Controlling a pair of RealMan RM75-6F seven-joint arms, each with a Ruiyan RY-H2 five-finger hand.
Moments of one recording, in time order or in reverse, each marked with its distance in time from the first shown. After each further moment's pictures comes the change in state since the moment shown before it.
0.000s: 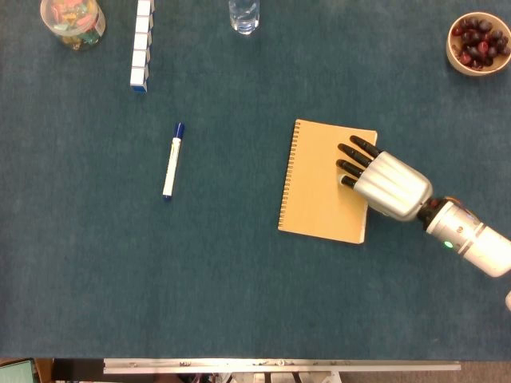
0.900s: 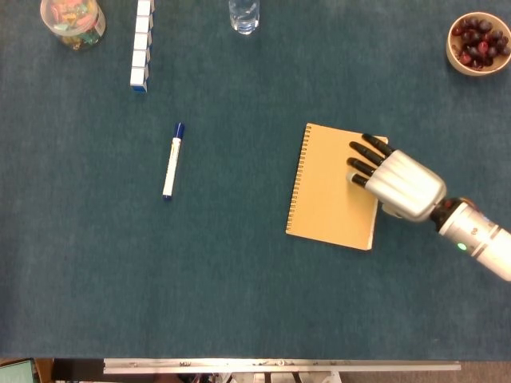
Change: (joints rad) left arm -0.010 -0.009 -0.003 -0.018 0.010 0.006 0.028; right arm -0.012 0.083 -0.003 -0.112 0.020 0.000 -0.028
